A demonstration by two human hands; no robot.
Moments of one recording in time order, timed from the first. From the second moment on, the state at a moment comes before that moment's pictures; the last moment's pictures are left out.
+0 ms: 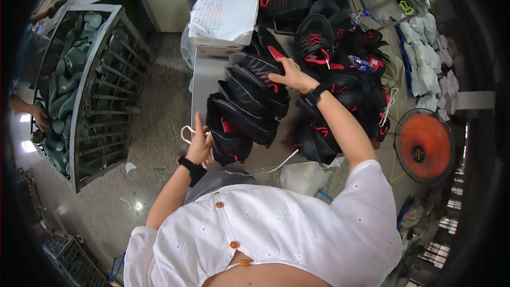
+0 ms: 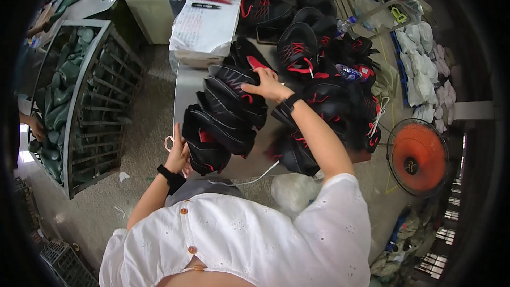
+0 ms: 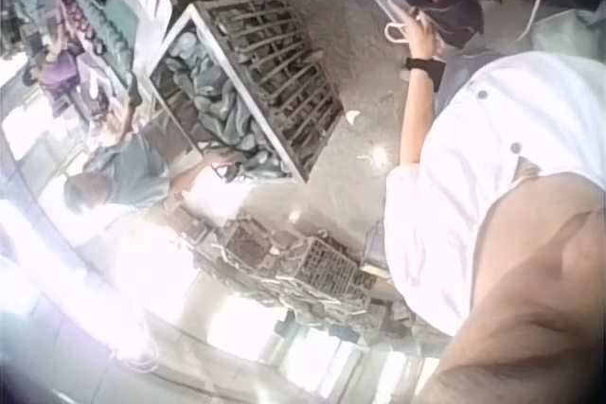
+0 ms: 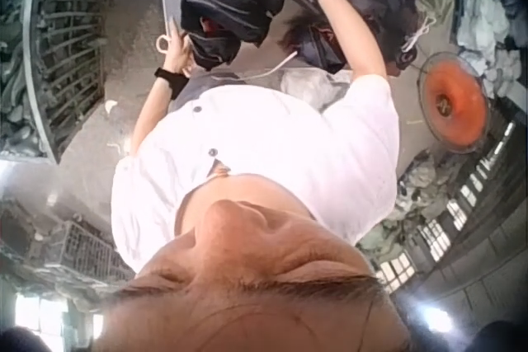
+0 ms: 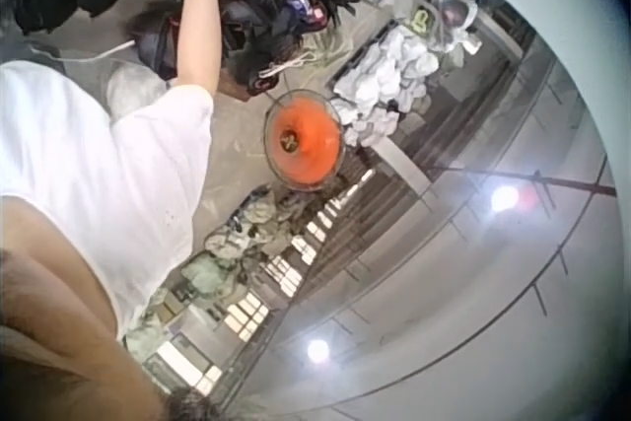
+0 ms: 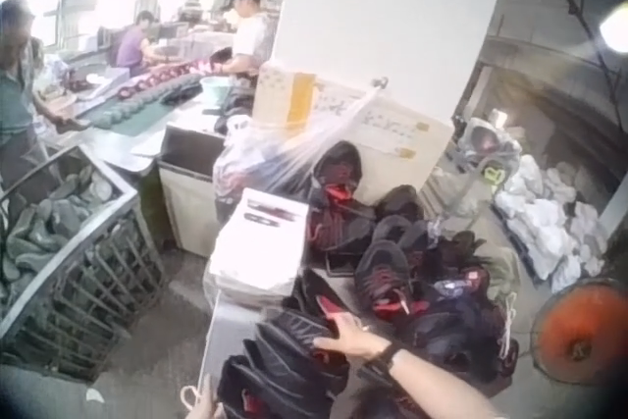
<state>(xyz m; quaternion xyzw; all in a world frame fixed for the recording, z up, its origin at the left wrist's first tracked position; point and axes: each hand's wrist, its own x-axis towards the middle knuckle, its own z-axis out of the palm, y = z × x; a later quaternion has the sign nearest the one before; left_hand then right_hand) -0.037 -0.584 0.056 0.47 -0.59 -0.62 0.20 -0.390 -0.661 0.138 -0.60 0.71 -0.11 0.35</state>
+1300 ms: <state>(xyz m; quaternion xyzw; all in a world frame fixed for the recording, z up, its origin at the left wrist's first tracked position) 0.091 -1.276 0.323 0.12 -0.65 -0.55 0.51 -0.160 -1.267 0.424 -0.72 0.30 -0.63 -0.05</state>
